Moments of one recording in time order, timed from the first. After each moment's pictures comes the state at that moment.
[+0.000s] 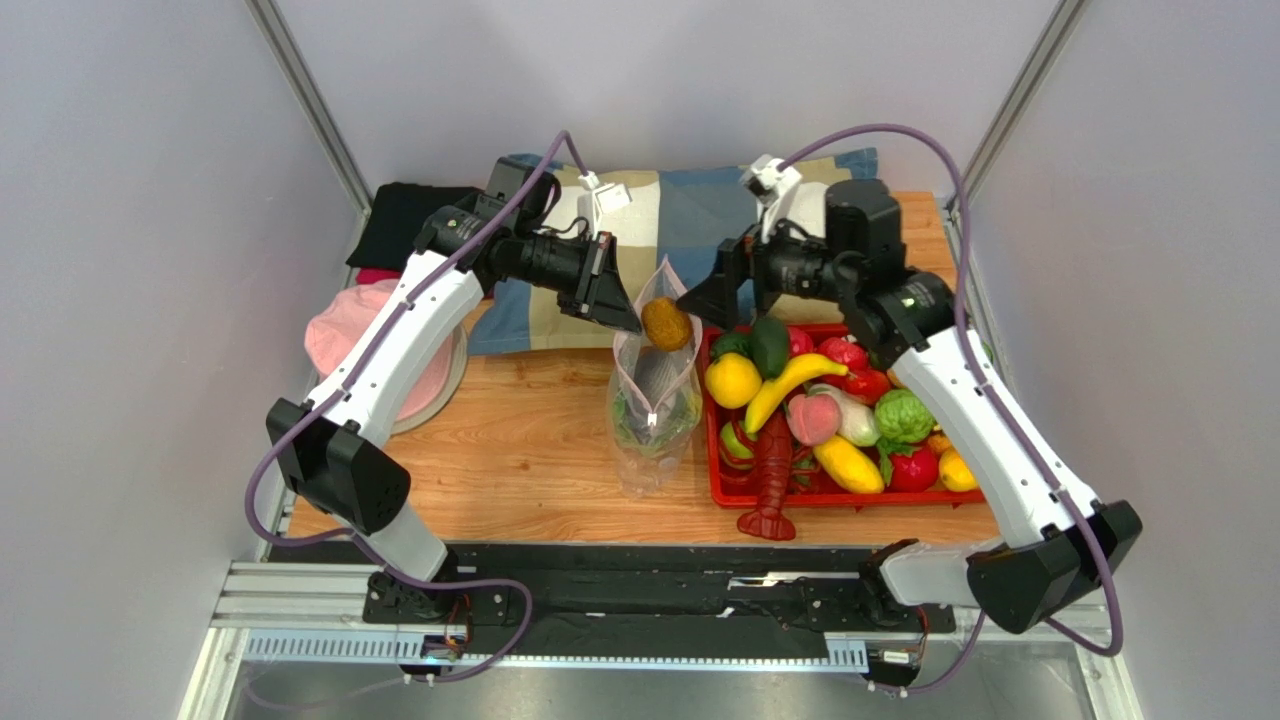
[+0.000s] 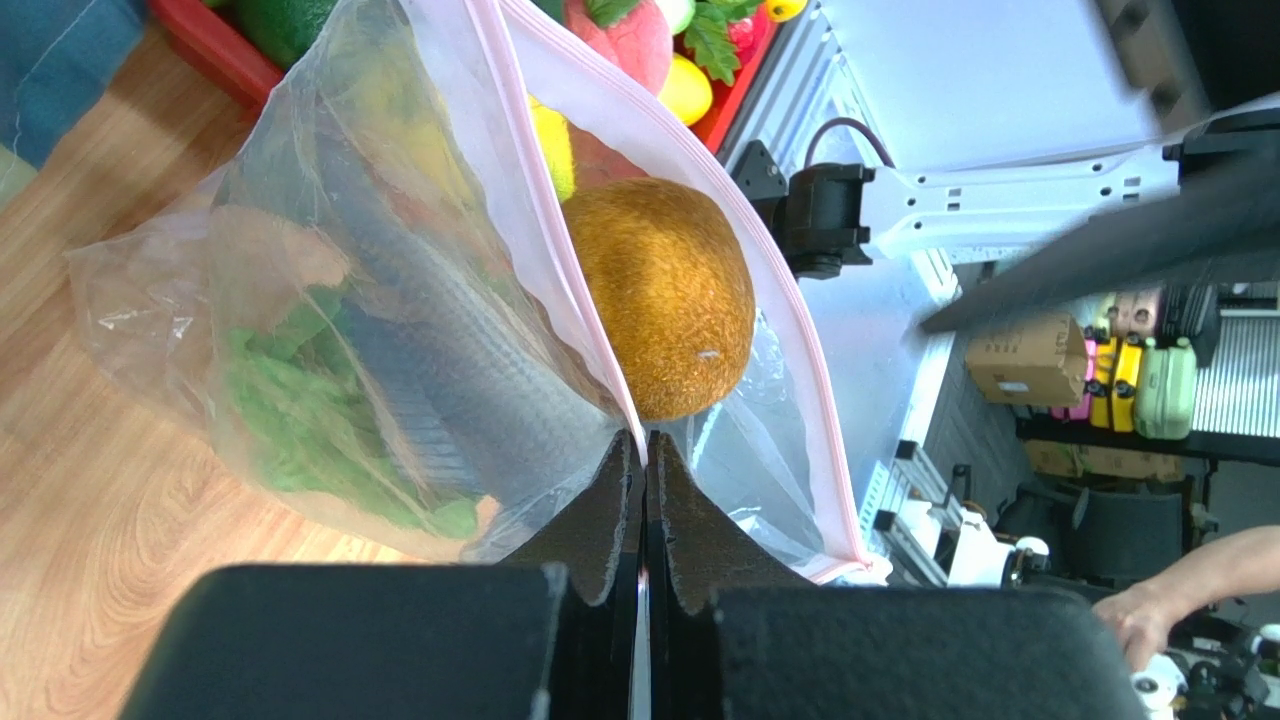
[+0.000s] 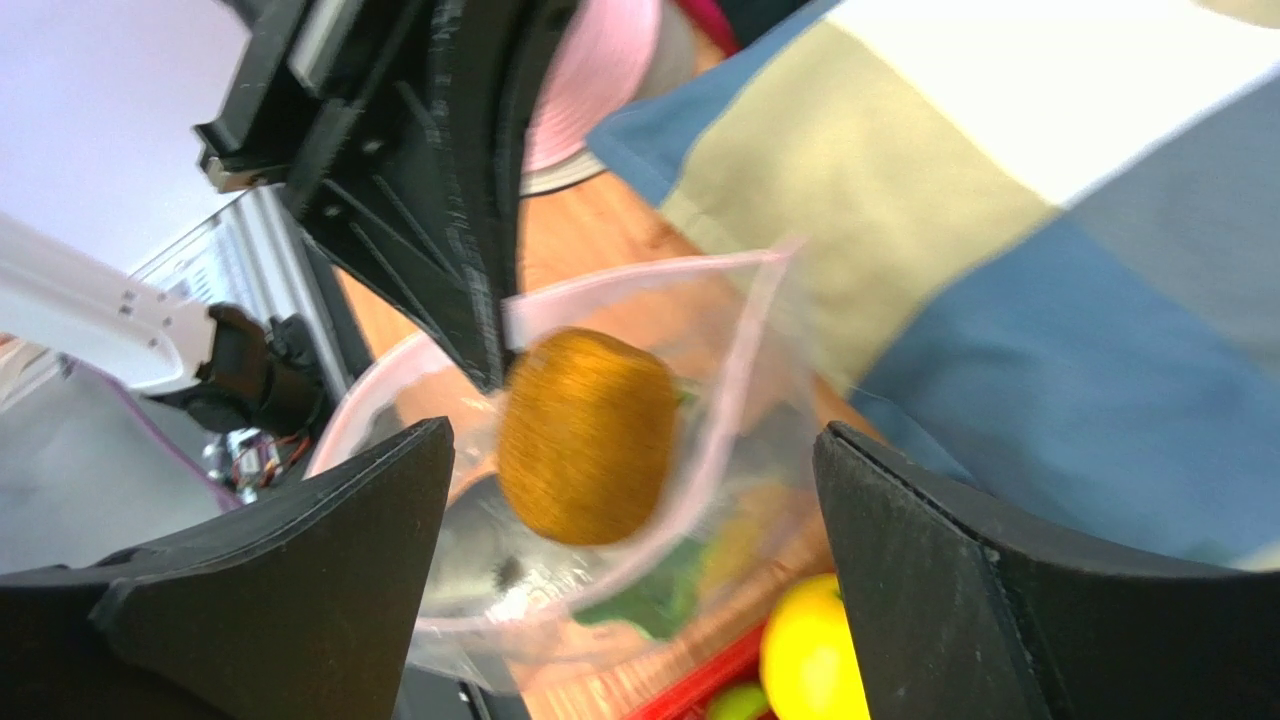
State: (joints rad) left arm -0.45 1.62 1.74 -0.98 0.91 -0.18; right arm 0.47 1.32 1.46 -0.49 -0.60 0.08
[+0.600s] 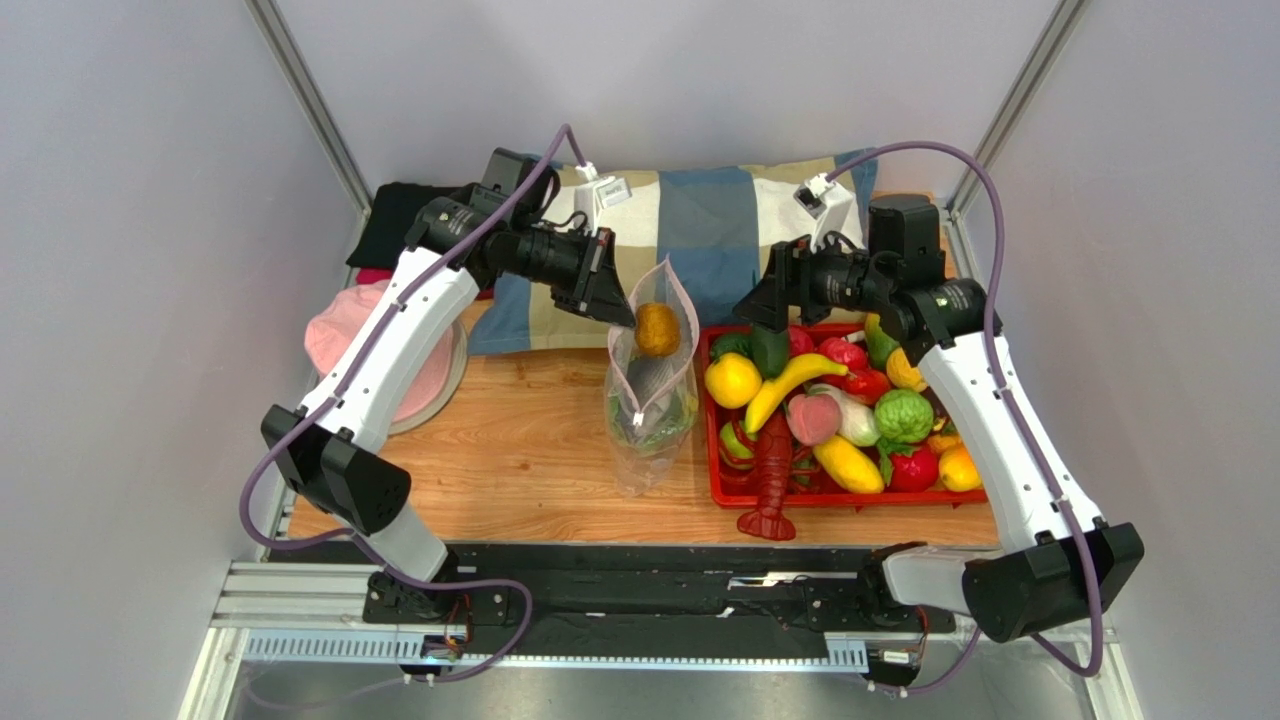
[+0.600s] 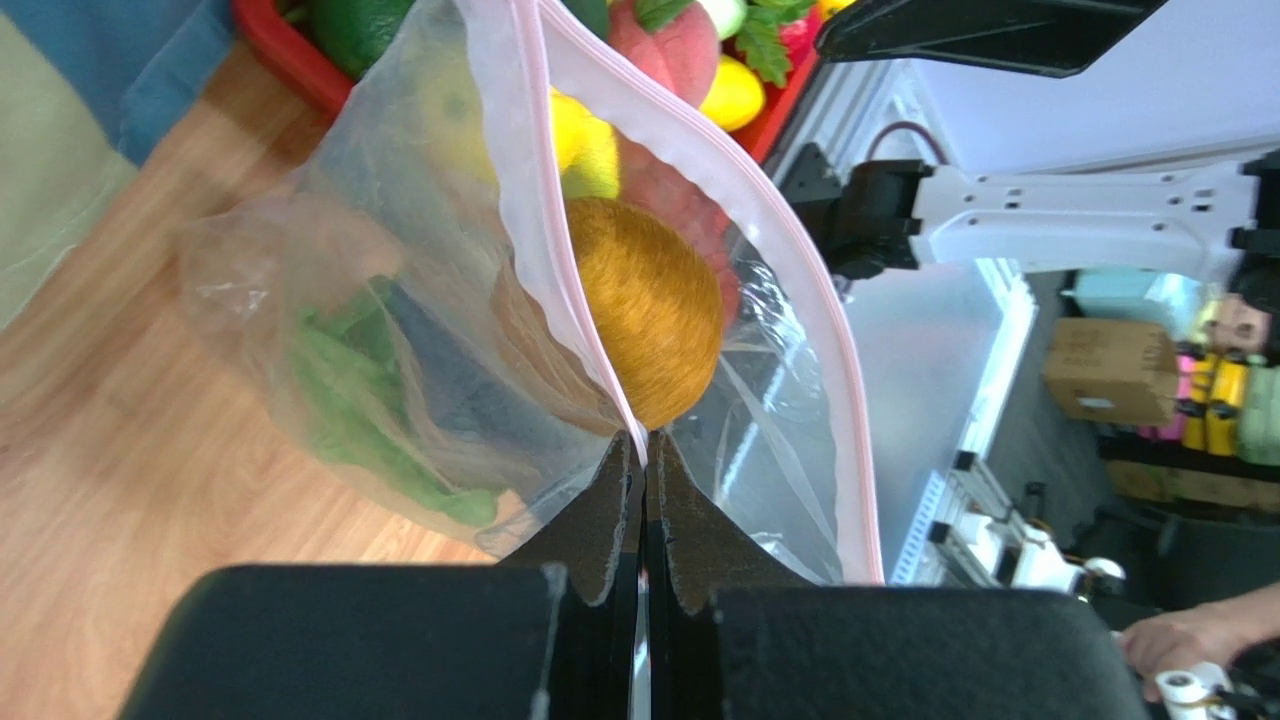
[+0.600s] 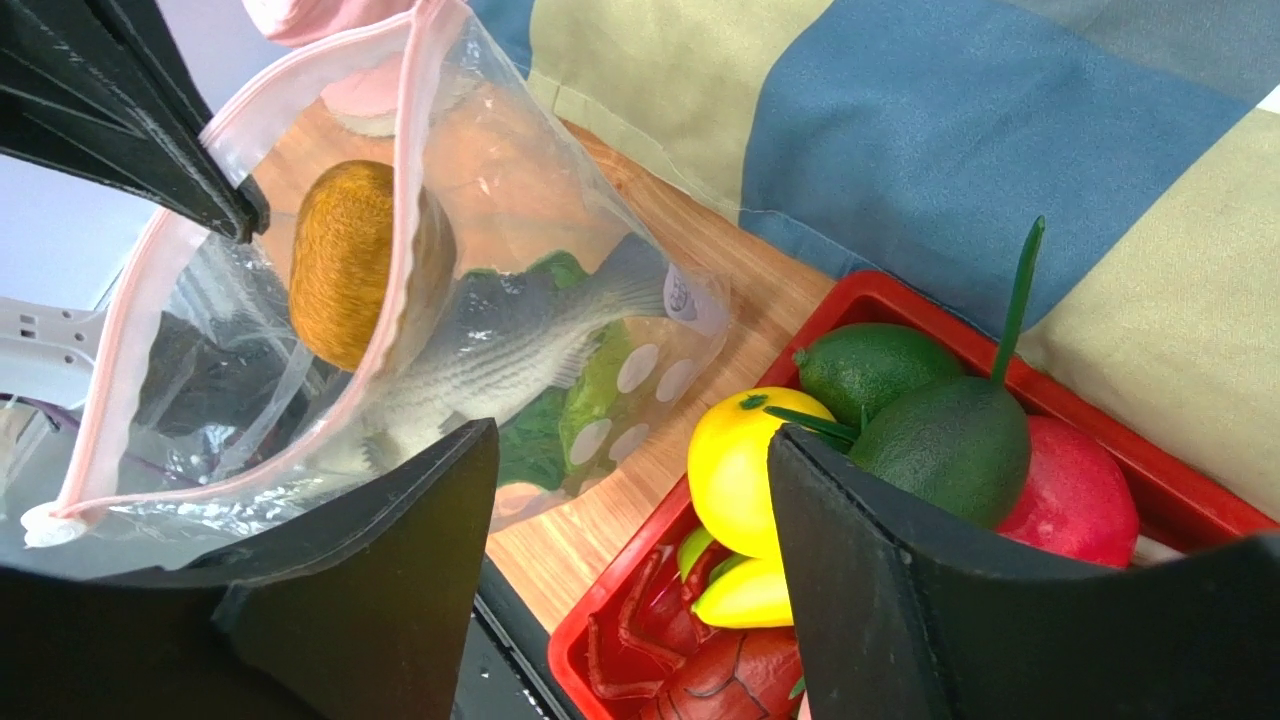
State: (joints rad) left arm -0.46 1.63 1.82 -1.06 0.82 -0.14; right arm 0.25 1.27 1.39 -0.67 -0.63 0.08
